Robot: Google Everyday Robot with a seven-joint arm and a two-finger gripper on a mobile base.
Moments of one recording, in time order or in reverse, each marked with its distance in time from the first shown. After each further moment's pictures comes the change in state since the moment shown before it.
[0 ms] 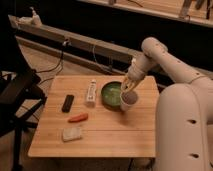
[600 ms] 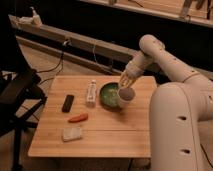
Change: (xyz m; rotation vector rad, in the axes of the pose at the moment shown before) arm -0.011 -0.017 -0.005 0.059 0.033 -0.017
